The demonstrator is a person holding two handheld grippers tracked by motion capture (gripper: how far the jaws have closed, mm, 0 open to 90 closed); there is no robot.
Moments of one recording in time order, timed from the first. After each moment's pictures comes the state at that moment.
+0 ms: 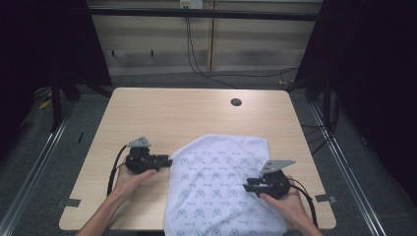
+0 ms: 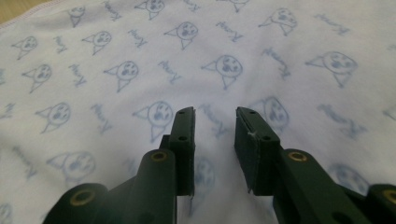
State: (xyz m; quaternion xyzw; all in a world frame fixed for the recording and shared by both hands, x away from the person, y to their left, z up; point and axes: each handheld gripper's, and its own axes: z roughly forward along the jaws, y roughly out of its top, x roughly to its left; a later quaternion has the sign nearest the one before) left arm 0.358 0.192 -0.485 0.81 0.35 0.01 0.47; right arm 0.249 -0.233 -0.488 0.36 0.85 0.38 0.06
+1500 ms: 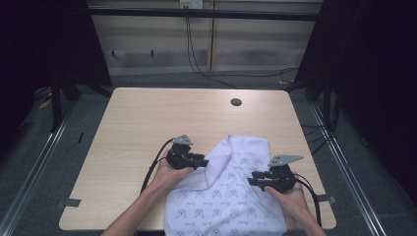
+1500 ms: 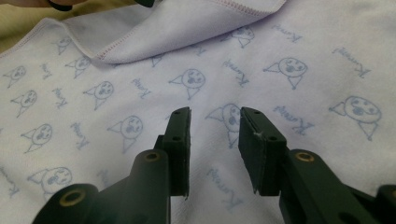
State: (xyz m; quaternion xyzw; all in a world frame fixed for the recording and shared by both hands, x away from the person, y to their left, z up) left arm 0.365 0.077 -0.503 0.84 0.27 -0.05 0.47; right arm 0.259 -0.255 -0.488 0.39 0.82 0.41 0.07
